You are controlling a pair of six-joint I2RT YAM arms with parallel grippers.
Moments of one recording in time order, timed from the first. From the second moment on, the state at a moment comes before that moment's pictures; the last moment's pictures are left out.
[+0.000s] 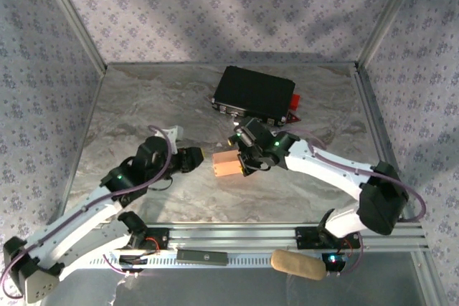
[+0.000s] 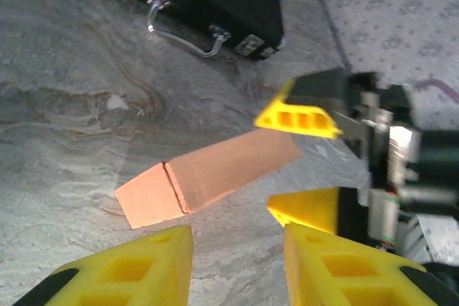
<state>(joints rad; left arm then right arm) -0.78 0.68 0.64 -0.41 0.07 -0.76 0.89 1.47 1.09 -0.60 -0.02 1.97</state>
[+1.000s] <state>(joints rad) -0.90 0.38 0.59 -0.51 0.07 -0.47 0.87 1.52 0.84 -0.16 -0.06 1.80</state>
